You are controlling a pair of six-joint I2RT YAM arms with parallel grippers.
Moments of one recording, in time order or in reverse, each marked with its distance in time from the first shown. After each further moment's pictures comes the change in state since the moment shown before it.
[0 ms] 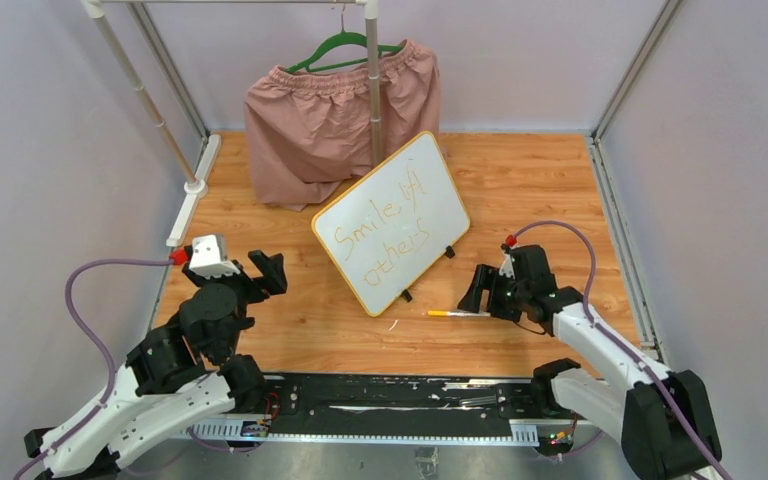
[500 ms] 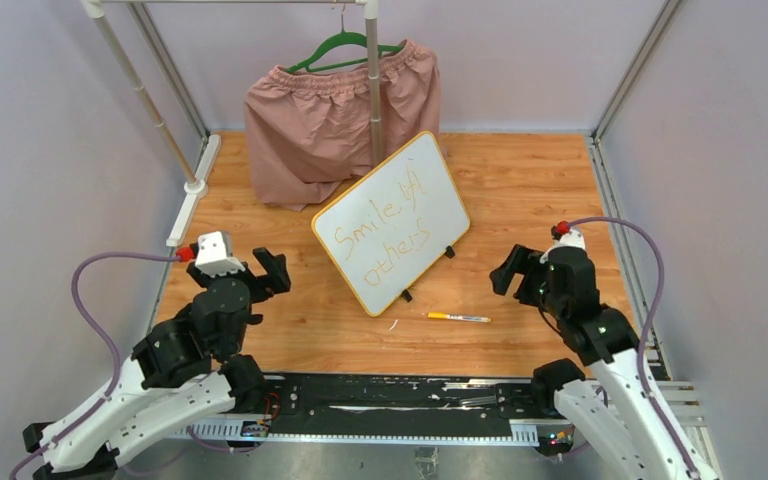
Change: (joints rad) left arm 0.000 0.037 0.008 -0.043 -0.013 -0.064; right arm 0.008 -0.409 0.179 -0.315 0.369 0.018
